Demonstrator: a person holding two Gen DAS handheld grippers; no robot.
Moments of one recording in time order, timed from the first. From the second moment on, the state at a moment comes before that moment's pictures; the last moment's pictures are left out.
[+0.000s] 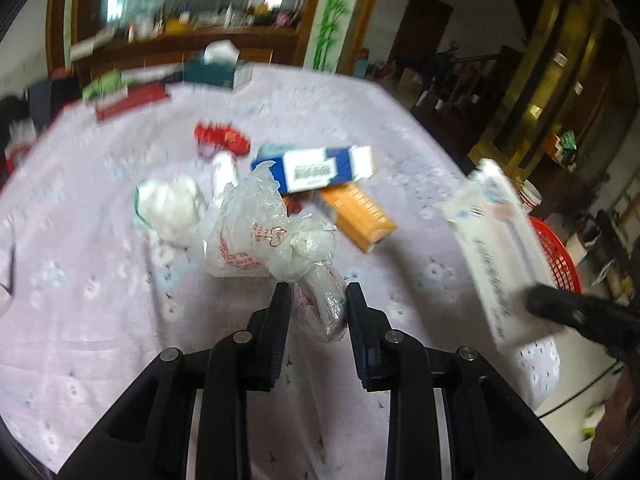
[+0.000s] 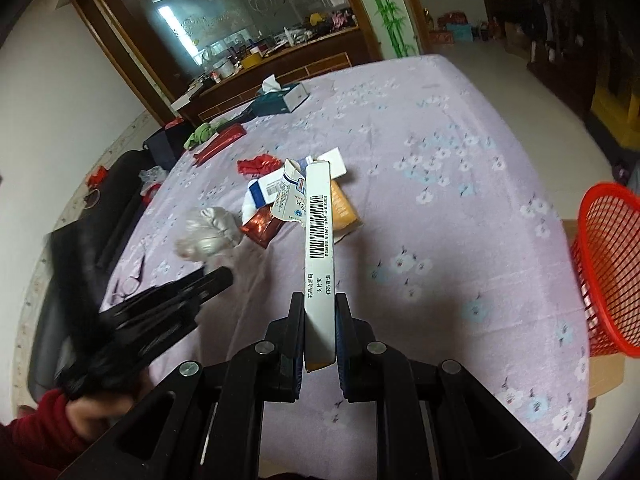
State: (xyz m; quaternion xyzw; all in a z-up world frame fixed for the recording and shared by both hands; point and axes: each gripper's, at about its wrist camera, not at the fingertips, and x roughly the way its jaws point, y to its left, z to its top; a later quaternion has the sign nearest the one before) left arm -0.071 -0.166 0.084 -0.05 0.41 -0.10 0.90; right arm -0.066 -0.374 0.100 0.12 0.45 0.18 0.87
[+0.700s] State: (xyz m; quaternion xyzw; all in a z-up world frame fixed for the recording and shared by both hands) left arm -0.094 -0.201 0.110 0.04 0.37 -0.10 0.92; right arm -0.077 -0.365 0.105 0.11 0.44 0.17 0.88
